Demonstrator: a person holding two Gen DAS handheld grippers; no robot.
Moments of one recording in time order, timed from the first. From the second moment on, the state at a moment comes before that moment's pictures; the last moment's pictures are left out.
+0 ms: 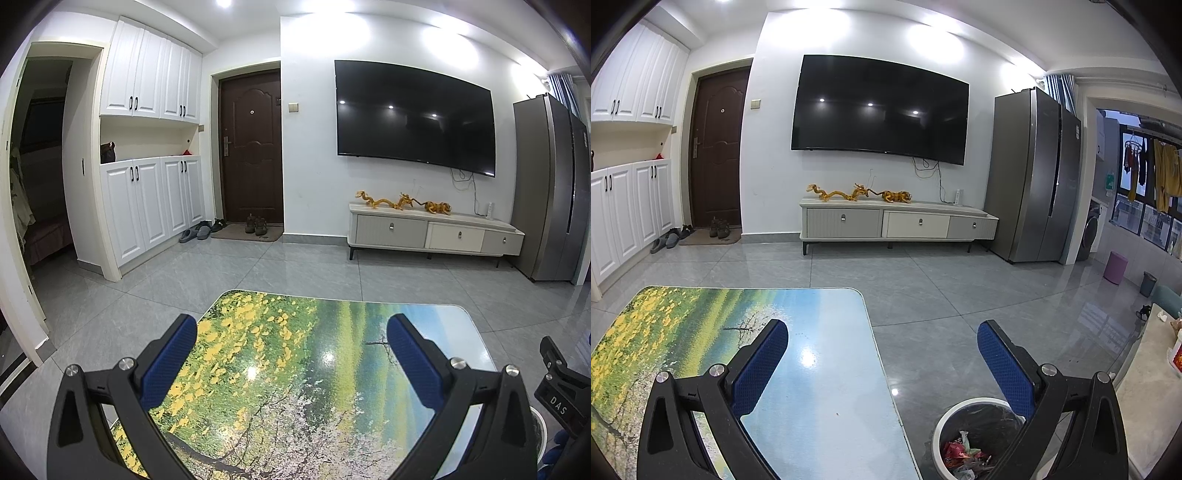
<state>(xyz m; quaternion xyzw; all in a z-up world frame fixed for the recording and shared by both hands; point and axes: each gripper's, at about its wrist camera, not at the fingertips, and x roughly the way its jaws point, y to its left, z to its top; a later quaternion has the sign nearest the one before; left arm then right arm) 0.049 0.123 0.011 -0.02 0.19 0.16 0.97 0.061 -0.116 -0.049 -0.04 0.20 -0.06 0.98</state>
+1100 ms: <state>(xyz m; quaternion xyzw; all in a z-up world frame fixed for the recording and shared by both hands) 0.054 0.130 0.004 -0.03 0.20 0.16 0.97 0.060 -0.117 -0.048 -0.04 0.20 -0.06 0.98</state>
